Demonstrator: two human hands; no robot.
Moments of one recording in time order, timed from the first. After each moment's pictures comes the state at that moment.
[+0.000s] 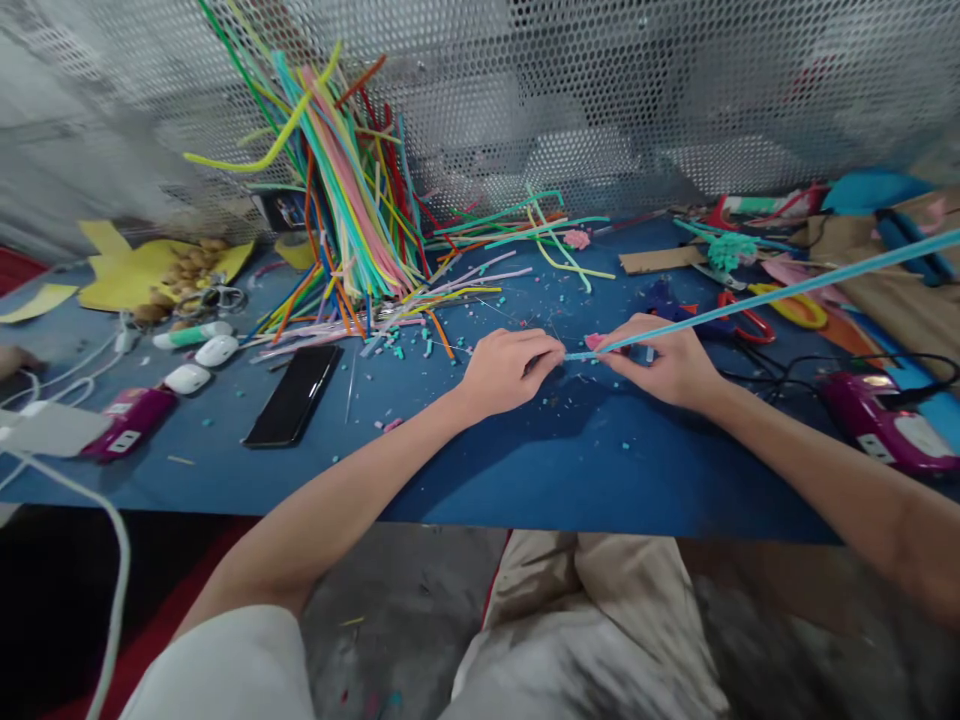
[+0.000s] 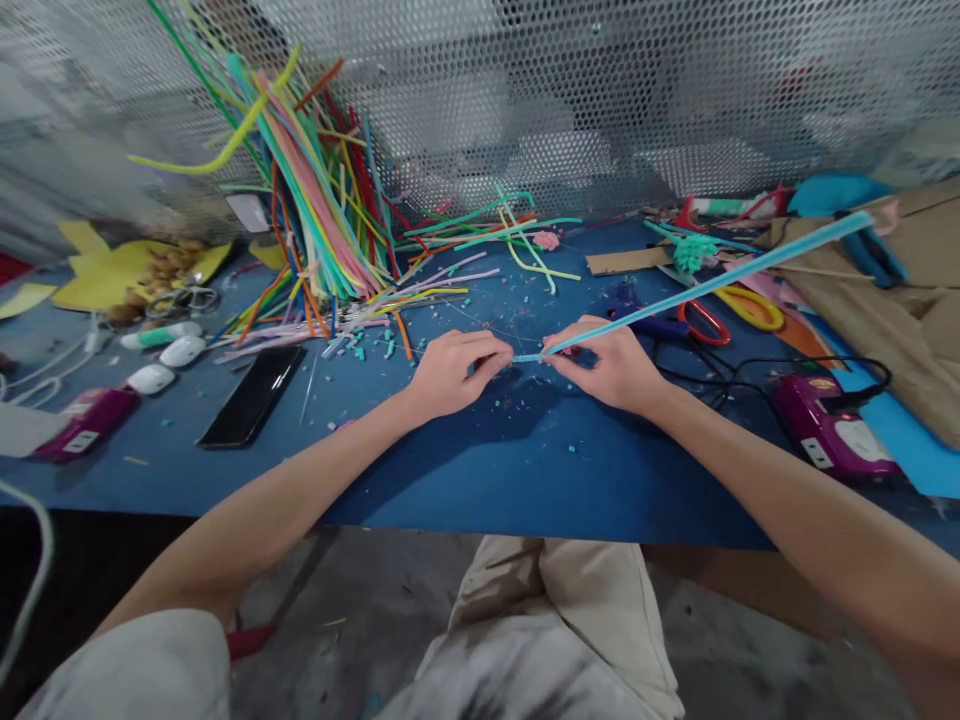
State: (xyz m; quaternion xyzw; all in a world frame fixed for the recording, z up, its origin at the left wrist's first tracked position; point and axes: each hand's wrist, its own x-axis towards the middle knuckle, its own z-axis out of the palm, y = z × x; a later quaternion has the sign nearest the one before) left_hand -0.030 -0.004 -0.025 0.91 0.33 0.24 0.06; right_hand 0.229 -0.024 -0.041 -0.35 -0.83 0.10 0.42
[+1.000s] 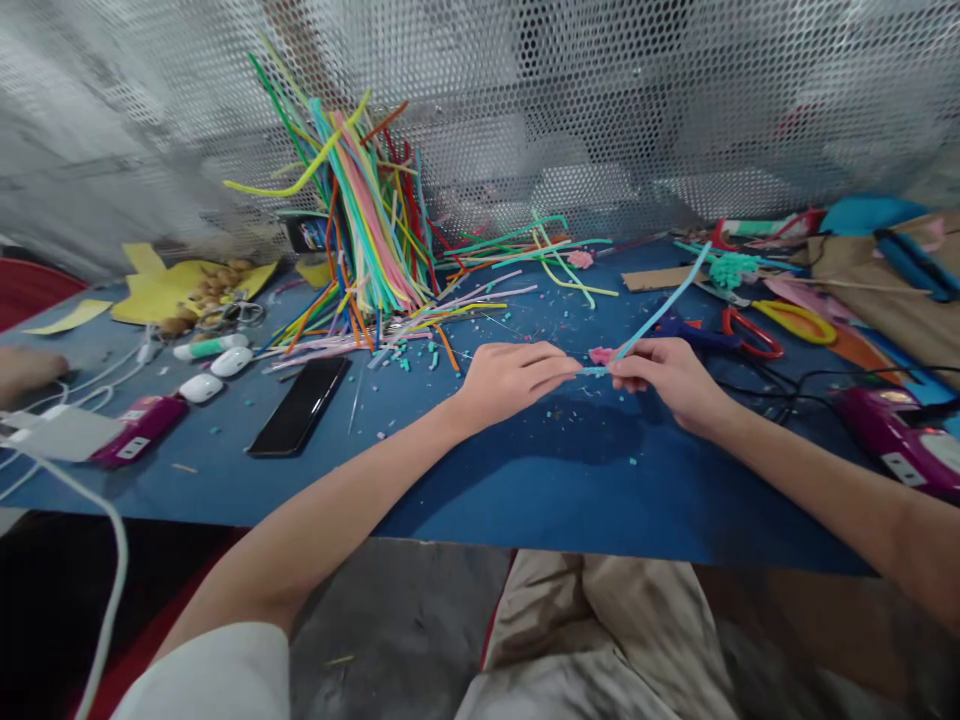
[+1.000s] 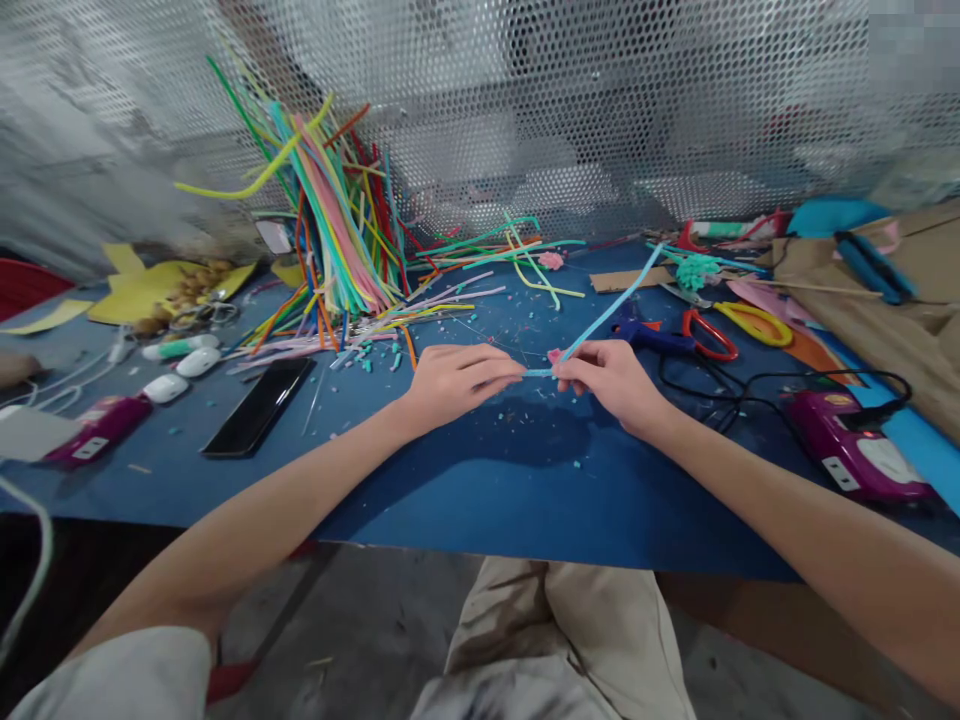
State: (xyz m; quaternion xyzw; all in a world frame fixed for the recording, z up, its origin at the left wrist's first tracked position) left_hand -0.040 0.002 -0.031 0.92 0.24 0.29 -0.09; right_hand 0.214 -0.036 -0.038 -0.50 -0.59 0.46 0.44
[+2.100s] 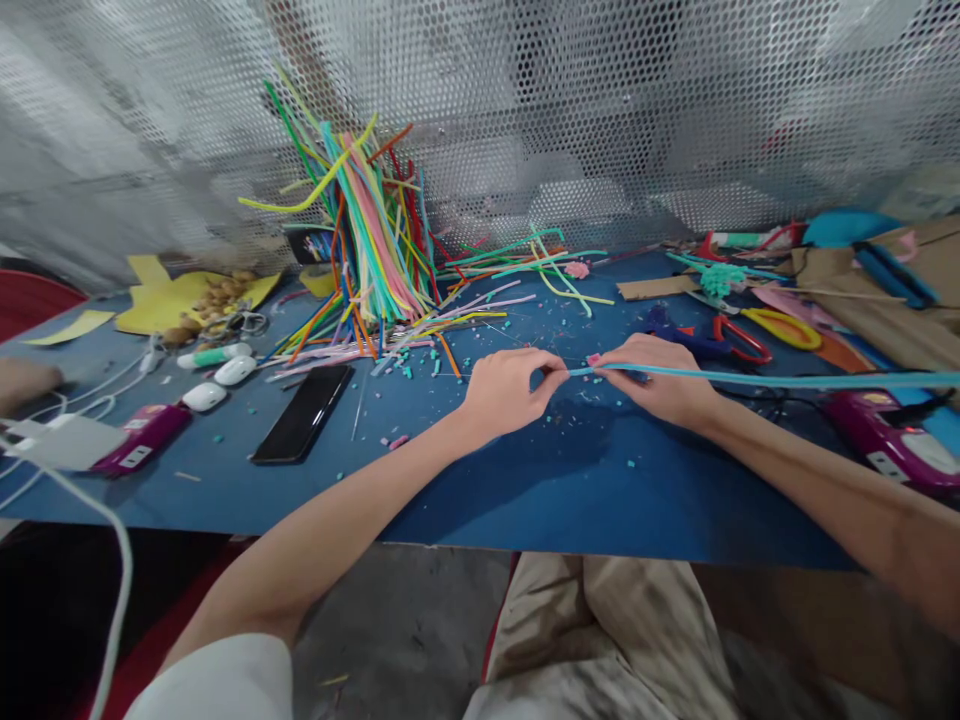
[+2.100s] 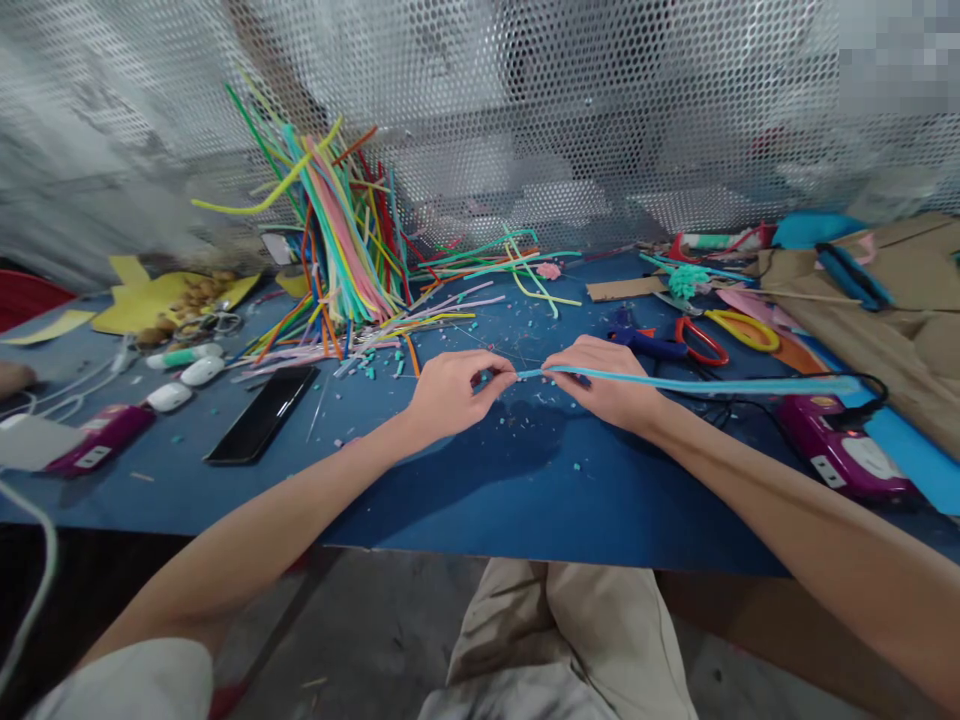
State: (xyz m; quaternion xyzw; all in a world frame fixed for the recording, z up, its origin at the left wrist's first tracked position) left_hand -0.027 -0.021 -0.011 0.88 0.39 0.27 0.03; right_hand 0.224 -0.025 -0.045 -0.37 -0.85 0.01 0.37
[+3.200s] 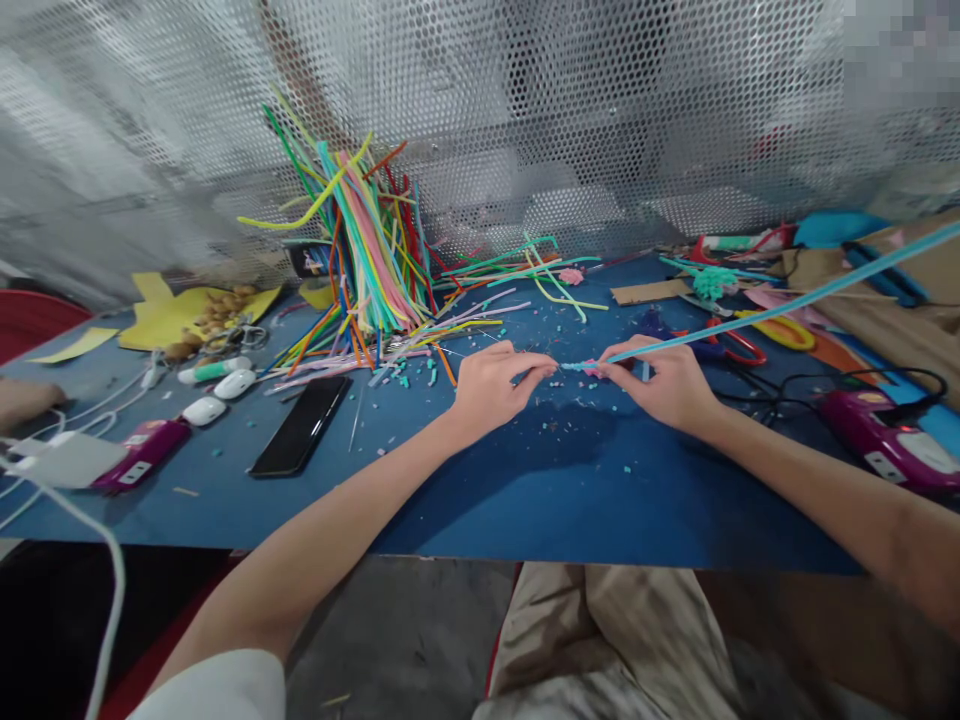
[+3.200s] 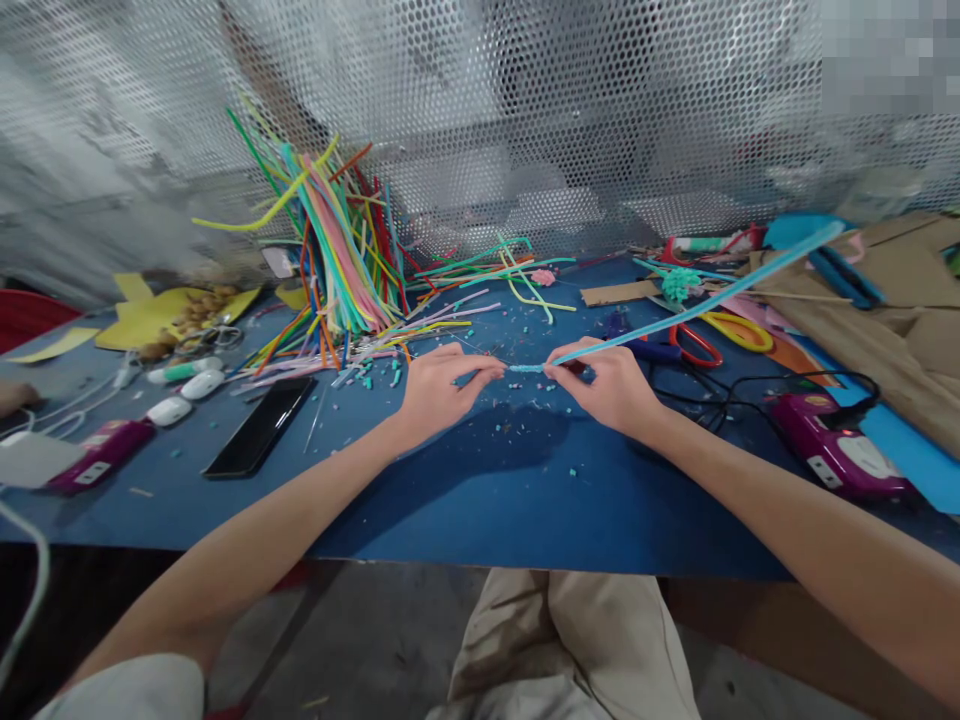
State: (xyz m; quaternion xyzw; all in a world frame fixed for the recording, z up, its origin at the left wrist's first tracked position) left_hand -0.038 0.001 -0.026 0.87 0.34 0.36 -0.03; right_hand 0.219 -0.033 -0.035 -0.42 -0.79 0.07 0.45
